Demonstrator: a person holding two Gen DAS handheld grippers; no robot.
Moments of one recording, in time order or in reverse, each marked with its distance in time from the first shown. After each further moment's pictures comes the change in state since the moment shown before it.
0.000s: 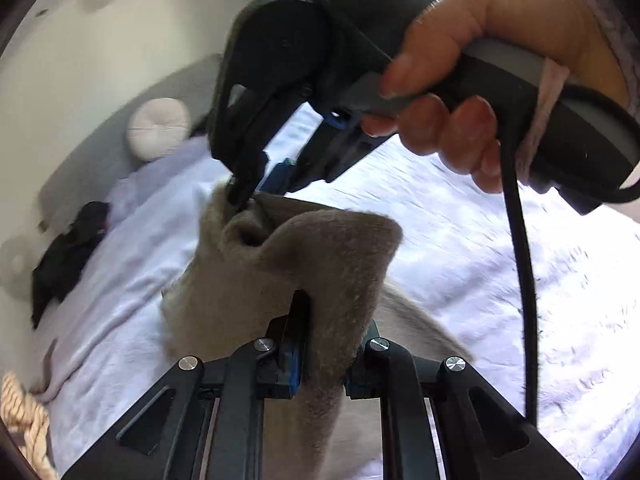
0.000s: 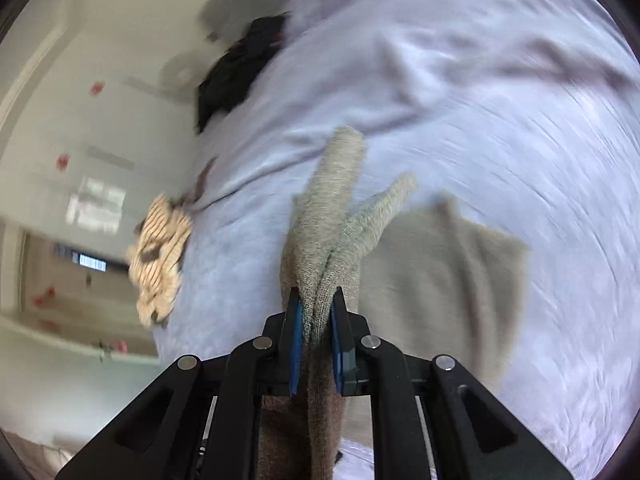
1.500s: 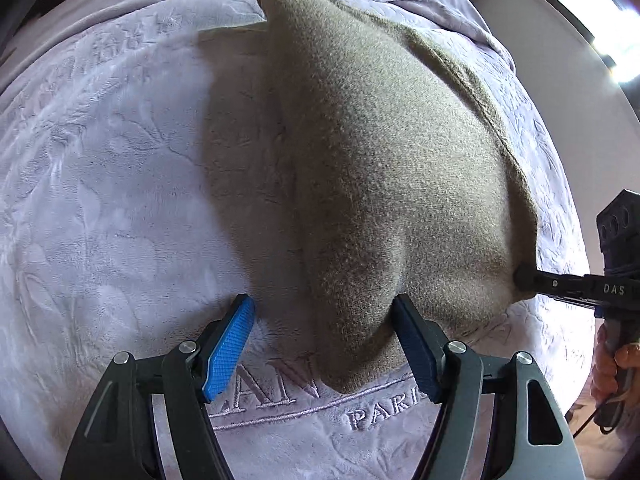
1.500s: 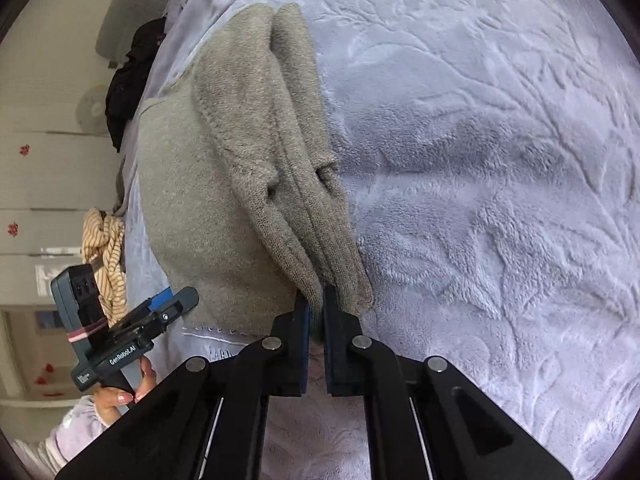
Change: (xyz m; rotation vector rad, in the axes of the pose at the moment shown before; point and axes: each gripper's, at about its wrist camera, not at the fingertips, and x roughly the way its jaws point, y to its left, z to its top) left arm 0.060 0.105 -0.137 -0.698 0.518 -0.258; right arm 0.019 -0.116 -0.164 0.279 0.063 -0.143
